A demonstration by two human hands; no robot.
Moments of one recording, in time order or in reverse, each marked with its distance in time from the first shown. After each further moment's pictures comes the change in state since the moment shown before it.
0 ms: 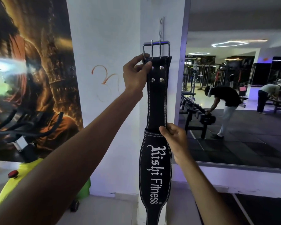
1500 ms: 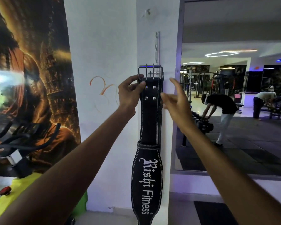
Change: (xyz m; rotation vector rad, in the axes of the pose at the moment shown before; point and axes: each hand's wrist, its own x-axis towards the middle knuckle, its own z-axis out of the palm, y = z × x) left_hand 0.000 -0.009 -0.015 0.053 -0.059 -0.018; right_hand 0.085 -0.104 0.019 -0.429 0.005 -0.343
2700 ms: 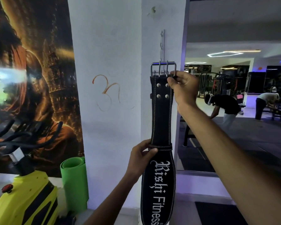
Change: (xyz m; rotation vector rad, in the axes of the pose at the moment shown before) left_hand -0.135 -0.138 -0.049 0.120 -0.238 -0.233; right_hand 0.054 -0.020 0.024 0.169 0.358 0.079
